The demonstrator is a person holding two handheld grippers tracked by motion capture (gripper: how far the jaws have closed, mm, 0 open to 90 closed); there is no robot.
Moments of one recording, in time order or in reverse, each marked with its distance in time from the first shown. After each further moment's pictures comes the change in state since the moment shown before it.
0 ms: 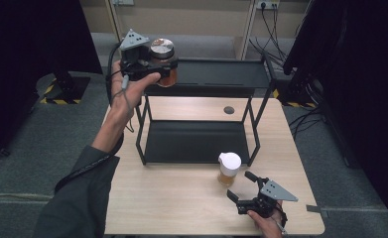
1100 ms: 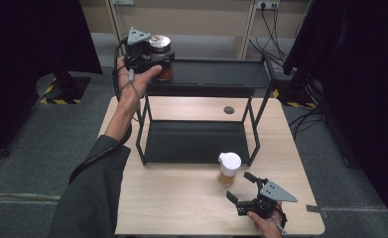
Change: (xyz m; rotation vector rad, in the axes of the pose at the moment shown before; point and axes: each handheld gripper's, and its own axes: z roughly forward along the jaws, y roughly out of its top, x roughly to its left) left arm 0.012 -0.010 0.032 0.011 0.097 -0.049; right arm 0.000 -0.001 0.000 0.001 0.014 0.006
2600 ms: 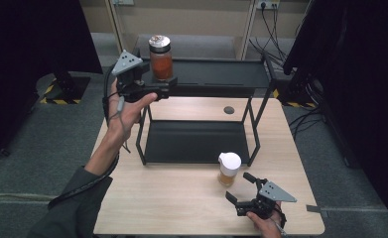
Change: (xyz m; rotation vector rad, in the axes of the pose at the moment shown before) left arm -0.018 -0.042 -0.067 -0.081 -0.144 -0.019; right arm 0.001 0.000 0.001 0.006 0.002 -0.001
